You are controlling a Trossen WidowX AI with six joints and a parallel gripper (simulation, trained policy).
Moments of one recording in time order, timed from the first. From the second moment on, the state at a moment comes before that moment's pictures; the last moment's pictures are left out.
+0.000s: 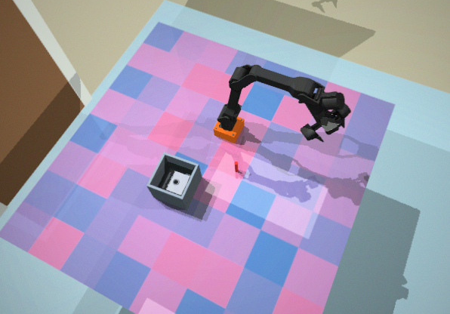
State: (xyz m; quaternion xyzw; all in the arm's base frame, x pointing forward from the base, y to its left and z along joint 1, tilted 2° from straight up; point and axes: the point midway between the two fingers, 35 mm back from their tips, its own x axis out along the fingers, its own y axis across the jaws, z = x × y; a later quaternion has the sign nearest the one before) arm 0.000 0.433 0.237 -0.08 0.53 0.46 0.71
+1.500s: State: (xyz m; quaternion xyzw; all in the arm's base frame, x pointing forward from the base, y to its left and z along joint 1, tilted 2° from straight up) arm 0.183 0.198 0.164 0.26 0.65 -0.22 0.69
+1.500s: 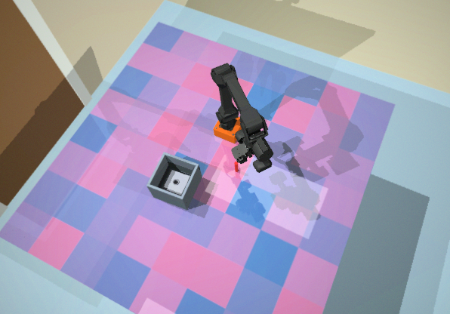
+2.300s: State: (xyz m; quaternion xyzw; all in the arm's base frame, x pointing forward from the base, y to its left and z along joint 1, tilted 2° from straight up) arm 0.167 0.132 0.078 0.32 0.63 -0.40 0.58
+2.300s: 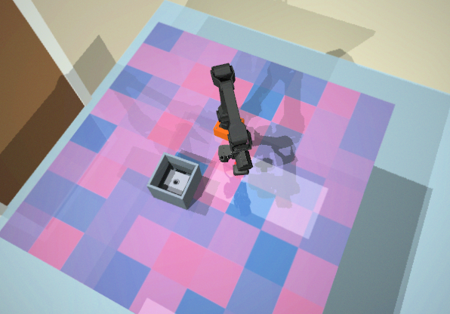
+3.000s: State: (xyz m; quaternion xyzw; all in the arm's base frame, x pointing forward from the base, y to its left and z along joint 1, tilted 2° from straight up) arm 0.168 0.116 0.013 0.37 0.60 -0.44 0.56
